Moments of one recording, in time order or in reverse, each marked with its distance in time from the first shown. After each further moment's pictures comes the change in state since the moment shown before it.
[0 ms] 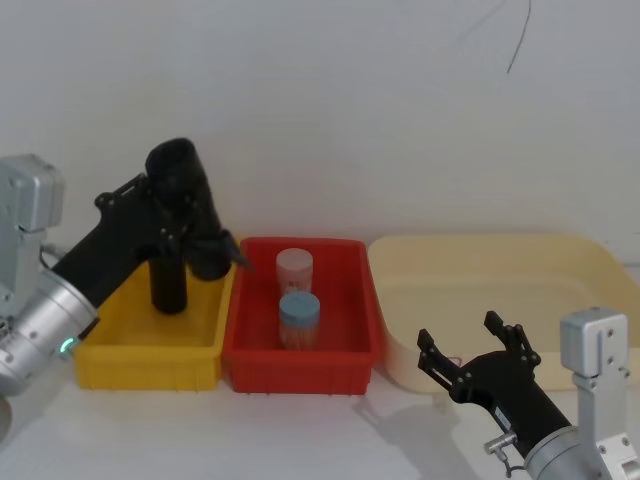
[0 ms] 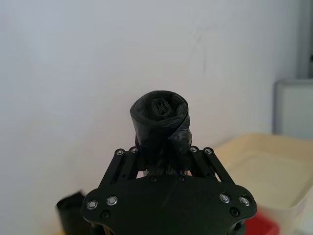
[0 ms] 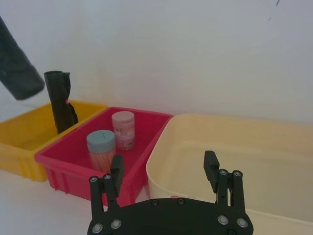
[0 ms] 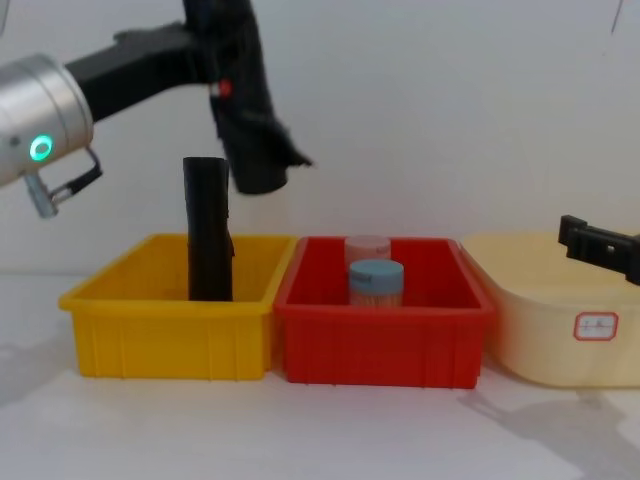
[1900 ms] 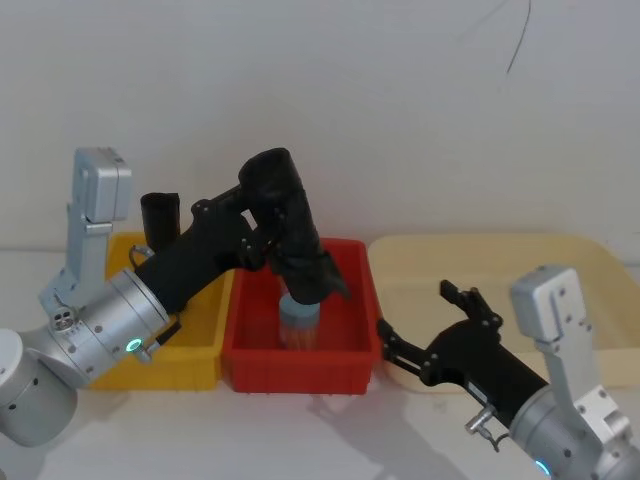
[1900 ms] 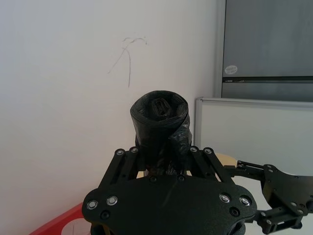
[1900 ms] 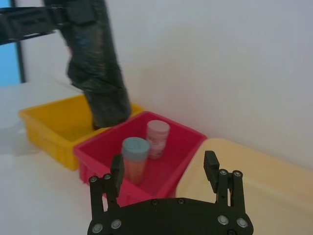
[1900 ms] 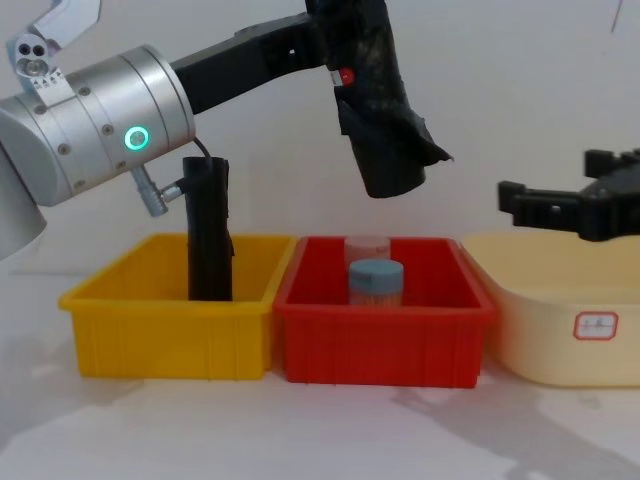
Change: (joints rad) left arm -0.084 -0.053 0.108 0.074 -0.186 0.056 -0.213; right arm 0.103 0.091 -0.061 -0.057 -0.063 0.109 0.140
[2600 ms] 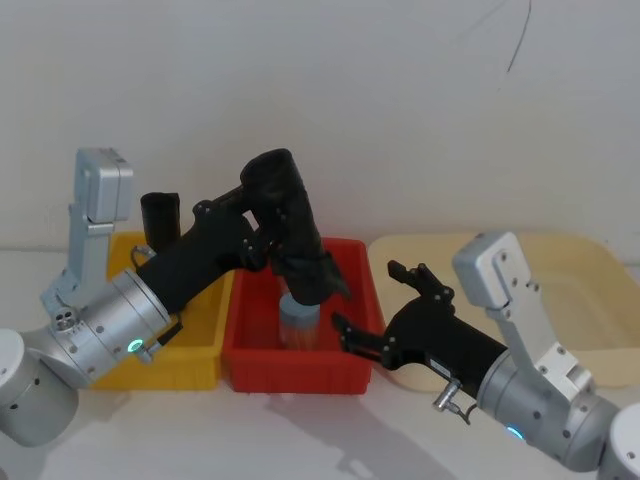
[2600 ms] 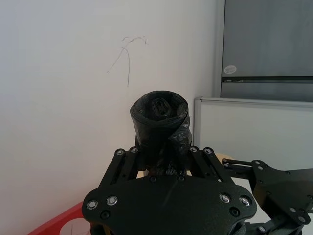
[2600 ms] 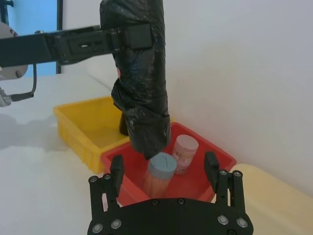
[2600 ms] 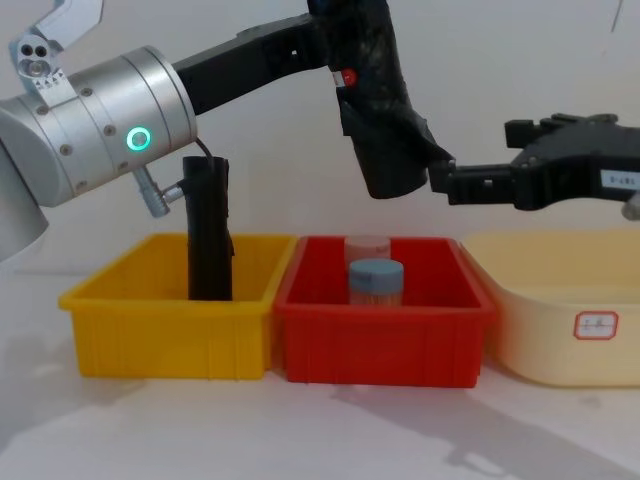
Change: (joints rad) left arm -0.002 -0.001 0.002 0.003 -0.002 0.001 -0.002; right arm 0.132 0.009 -0.068 0.019 -0.035 0.077 0.126
